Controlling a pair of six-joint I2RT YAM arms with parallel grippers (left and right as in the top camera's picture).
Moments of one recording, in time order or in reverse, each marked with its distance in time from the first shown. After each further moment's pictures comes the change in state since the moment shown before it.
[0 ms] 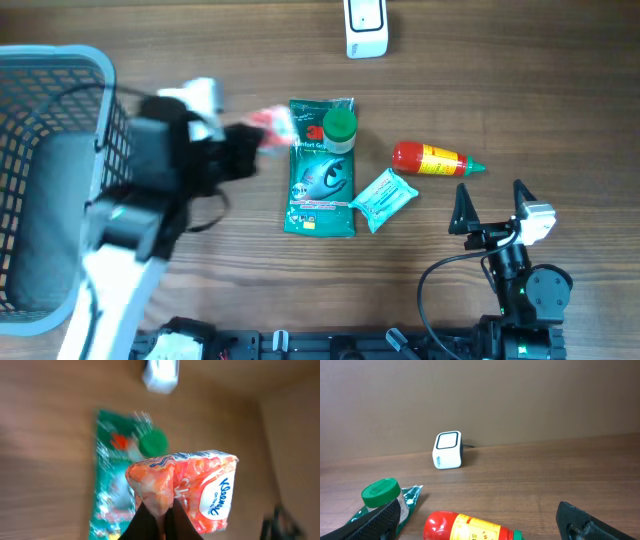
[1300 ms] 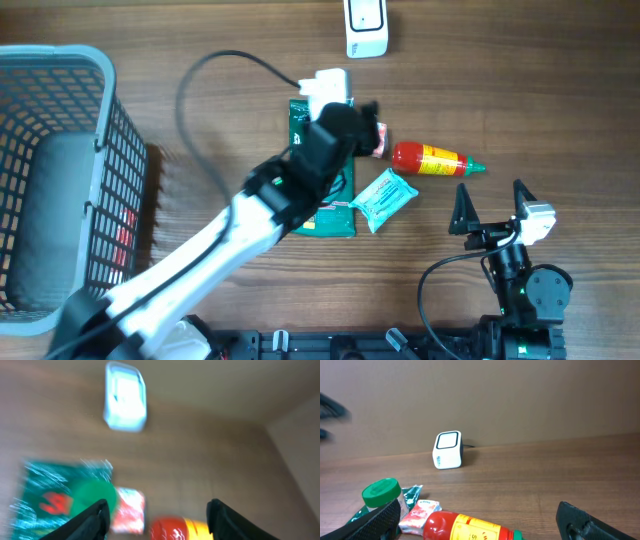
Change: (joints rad) left arm -0.510 0.367 -0.039 0.612 -0.615 -0.147; right arm 0.000 0.000 0.000 0.000 0.000 0.000
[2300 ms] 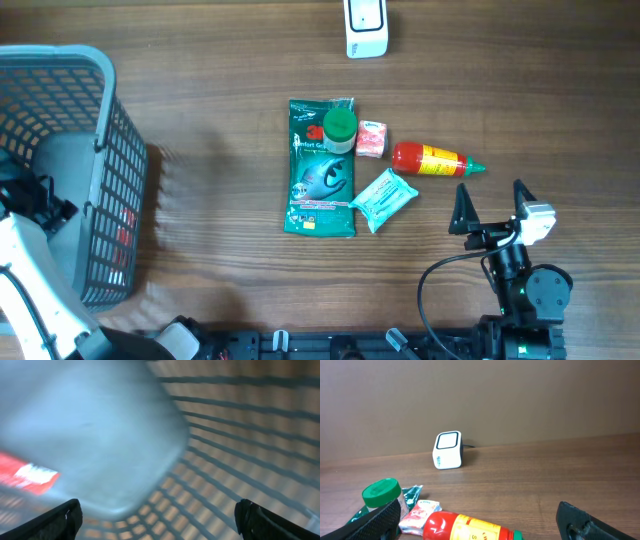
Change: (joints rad) left arm 1.524 -0.115 0.058 -0.652 0.319 -0.990; right arm 0.000 0.000 0.000 0.000 0.000 0.000
